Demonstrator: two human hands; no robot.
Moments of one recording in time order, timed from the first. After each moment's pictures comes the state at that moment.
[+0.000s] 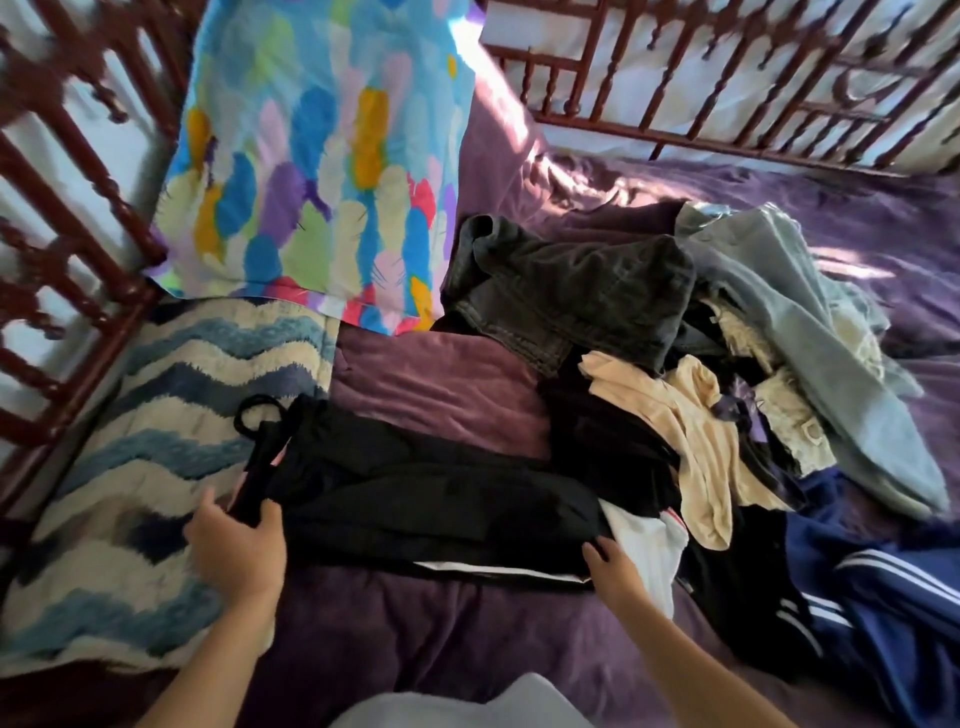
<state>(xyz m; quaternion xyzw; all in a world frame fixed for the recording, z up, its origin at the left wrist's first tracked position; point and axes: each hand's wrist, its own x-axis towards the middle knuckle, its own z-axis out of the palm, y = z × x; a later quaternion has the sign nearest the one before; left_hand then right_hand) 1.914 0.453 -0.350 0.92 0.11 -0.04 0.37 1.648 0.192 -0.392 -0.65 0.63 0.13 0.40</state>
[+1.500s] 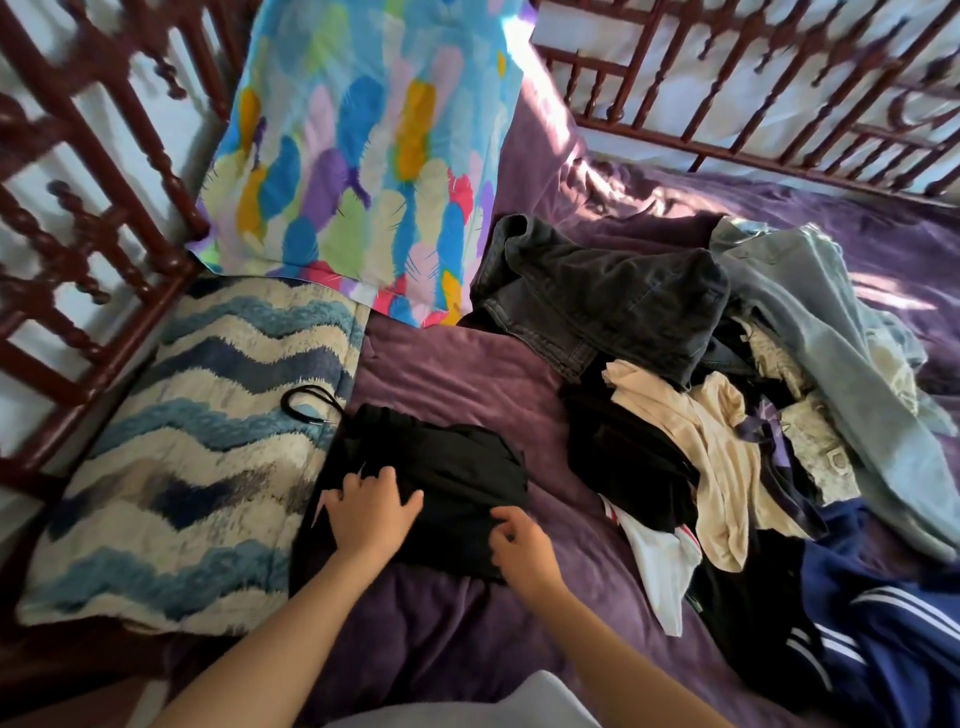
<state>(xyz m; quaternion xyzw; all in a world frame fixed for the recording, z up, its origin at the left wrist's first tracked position) 1.877 0.384 -0.351 0.95 -0.21 -0.25 0.03 1.742 0.271 -0.337 -0.75 0.45 0.11 0.47</state>
